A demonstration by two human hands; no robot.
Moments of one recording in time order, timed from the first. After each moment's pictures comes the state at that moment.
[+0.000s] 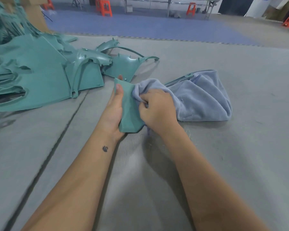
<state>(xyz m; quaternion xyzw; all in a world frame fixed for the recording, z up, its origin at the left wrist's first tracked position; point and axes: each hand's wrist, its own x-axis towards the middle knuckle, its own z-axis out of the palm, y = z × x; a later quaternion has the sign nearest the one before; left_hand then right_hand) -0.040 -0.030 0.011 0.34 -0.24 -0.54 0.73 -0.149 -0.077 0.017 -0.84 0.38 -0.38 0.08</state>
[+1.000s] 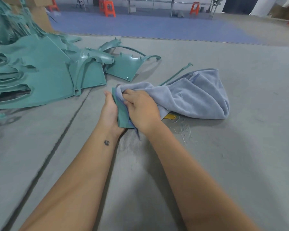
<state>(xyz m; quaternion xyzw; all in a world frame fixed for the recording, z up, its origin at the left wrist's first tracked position) -0.024 -0.035 -0.005 0.39 -0.16 -0.58 0.70 -0.118 -0.069 0.017 -0.90 0.31 -0.27 0.14</state>
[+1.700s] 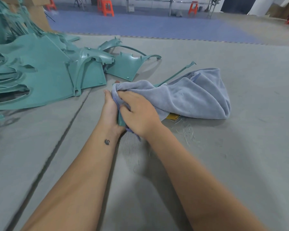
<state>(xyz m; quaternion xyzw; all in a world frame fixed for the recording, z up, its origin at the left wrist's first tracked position) -0.033 -0.032 0.008 0.38 -0.12 -0.55 0.74 -0.114 -0.051 0.012 -0.85 0.27 -0.36 0.27</state>
